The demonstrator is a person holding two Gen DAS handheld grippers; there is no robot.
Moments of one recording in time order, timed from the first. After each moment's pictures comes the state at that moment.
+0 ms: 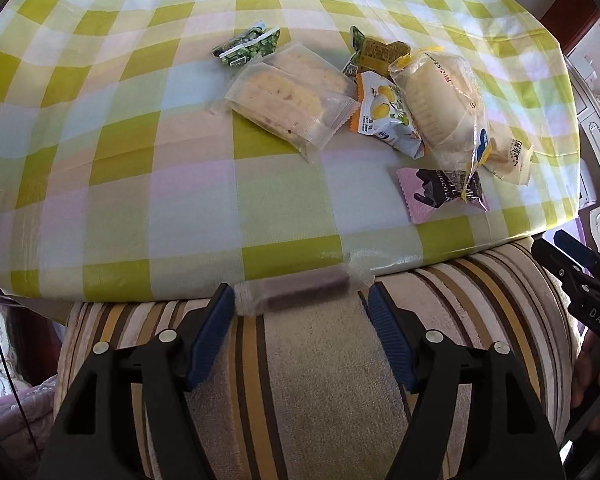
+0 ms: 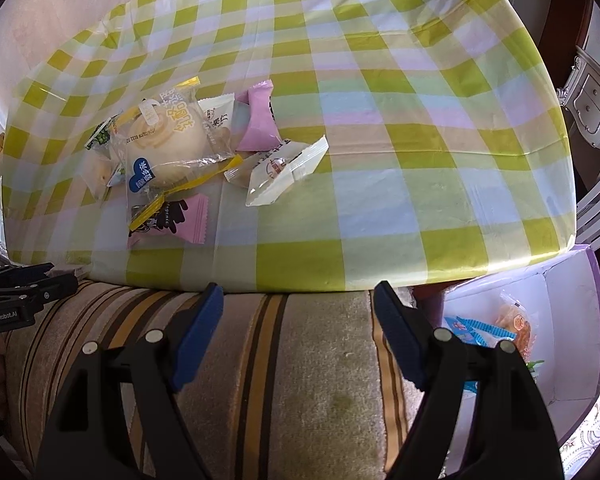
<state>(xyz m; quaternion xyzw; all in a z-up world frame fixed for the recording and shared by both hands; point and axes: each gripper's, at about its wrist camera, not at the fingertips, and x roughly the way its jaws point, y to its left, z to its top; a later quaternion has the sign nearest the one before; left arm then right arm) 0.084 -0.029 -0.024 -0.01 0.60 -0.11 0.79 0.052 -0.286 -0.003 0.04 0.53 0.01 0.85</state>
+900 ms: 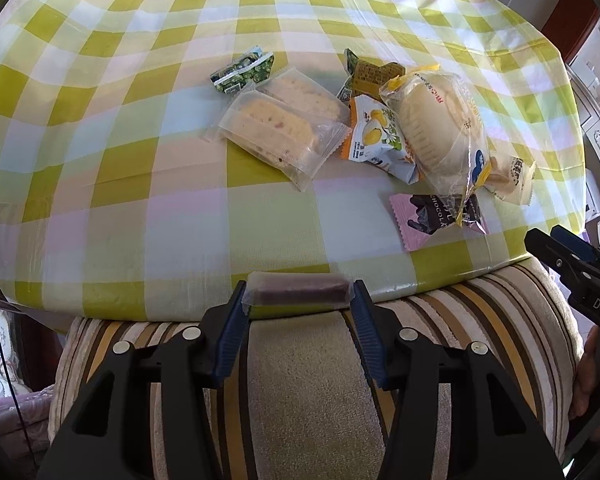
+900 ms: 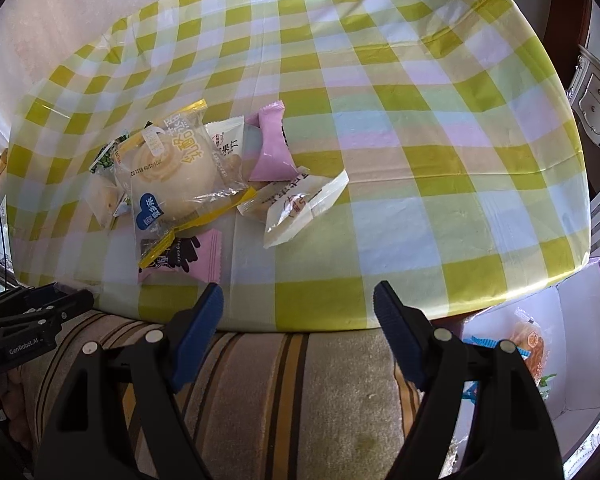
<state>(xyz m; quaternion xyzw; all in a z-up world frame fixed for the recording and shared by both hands) 0.088 -0.036 -0.015 -0.01 0.57 -0.09 0.82 0.073 -0.277 0.000 0.05 0.51 0.01 0.86</state>
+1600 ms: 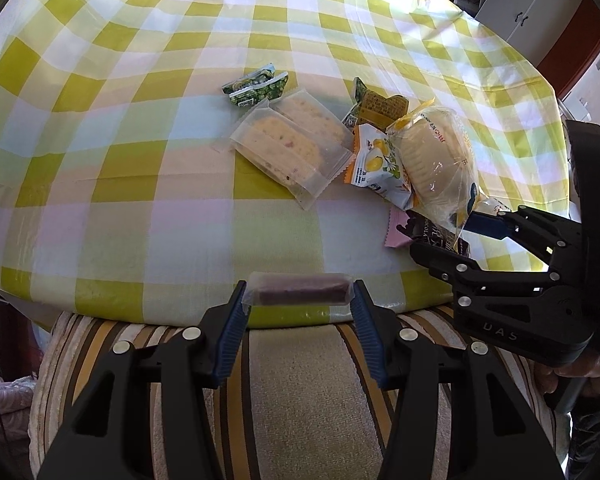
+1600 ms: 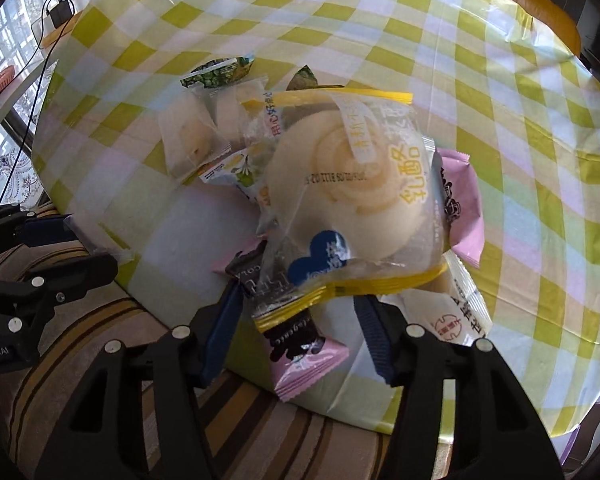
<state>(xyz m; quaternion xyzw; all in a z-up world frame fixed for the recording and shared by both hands) 0.086 -0.021 -0.012 -0.07 0.54 -0.10 0.83 0.124 -0.174 -0.023 -0.14 0.54 0.18 0.81</state>
